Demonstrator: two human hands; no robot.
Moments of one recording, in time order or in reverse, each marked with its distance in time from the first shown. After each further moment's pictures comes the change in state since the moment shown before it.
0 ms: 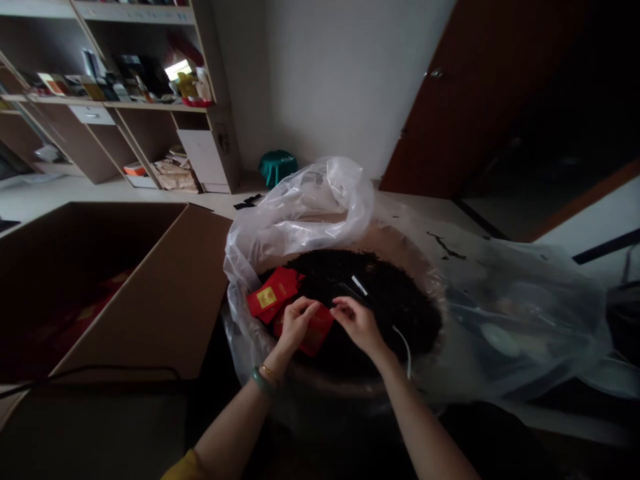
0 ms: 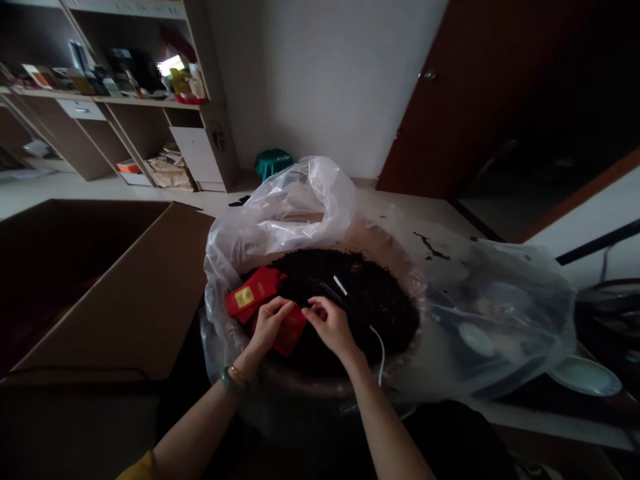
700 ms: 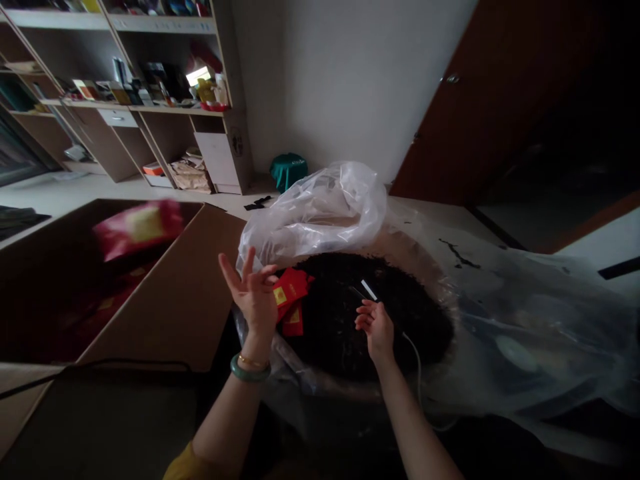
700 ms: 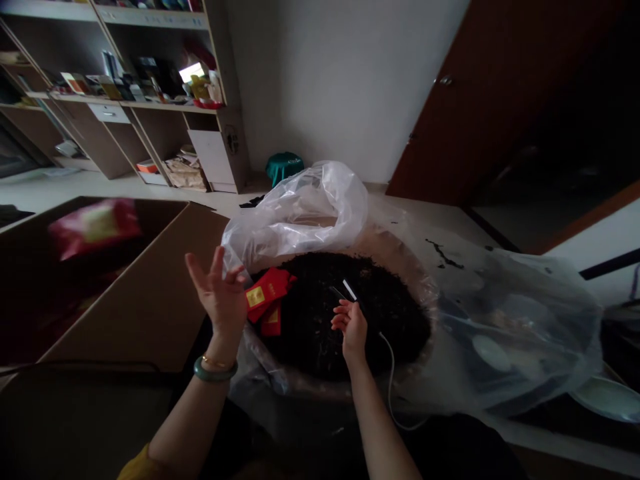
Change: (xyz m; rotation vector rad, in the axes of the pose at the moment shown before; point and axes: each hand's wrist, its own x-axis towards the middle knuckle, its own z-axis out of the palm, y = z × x) left_hand 0.017 0.075 -0.053 -0.219 0.555 0.448; right_hand -0.003 0.032 0.020 0.825 0.398 0.444
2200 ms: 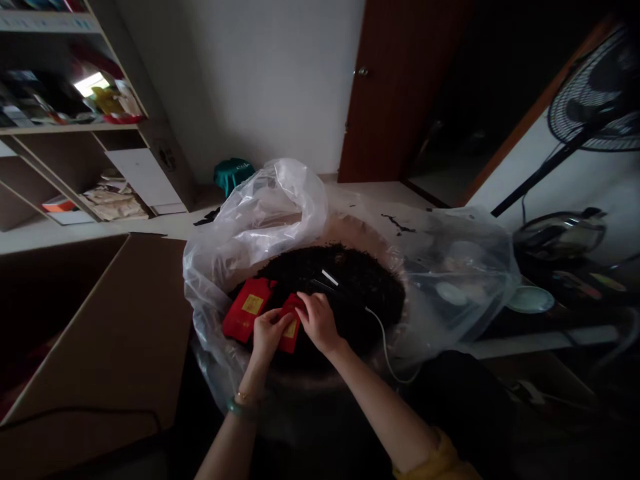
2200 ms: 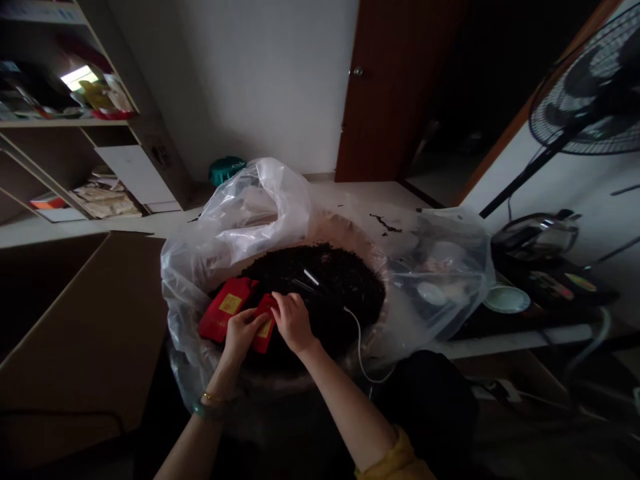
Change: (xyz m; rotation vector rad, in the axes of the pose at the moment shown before) left_hand -0.056 -0.071 0.003 0.499 -0.621 -0.490; right_hand -0.016 0.011 0.037 -1.073 -0.128 -1.101
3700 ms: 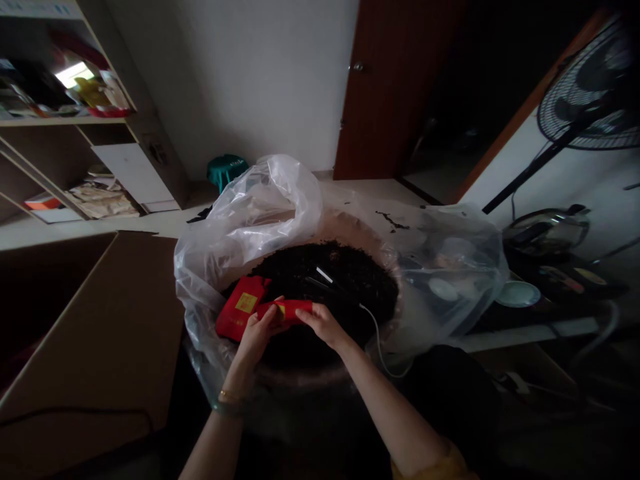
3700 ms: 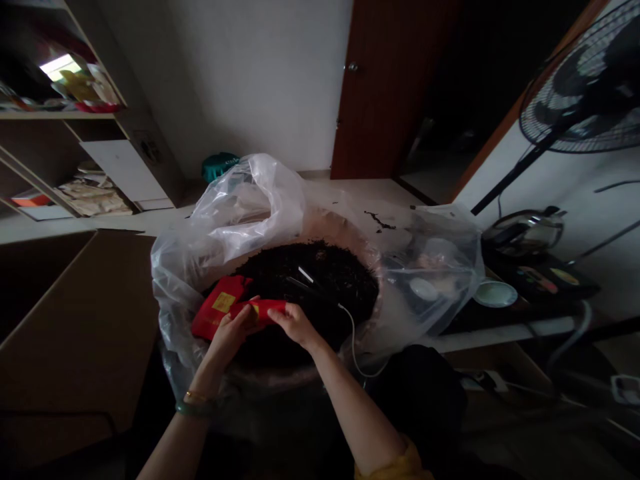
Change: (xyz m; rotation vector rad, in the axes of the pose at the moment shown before) left_hand -0.005 0.009 -0.010 -0.532 -0.237 -0.285; right_hand 0.012 -0.005 -0.041 1.161 -0.394 0.706
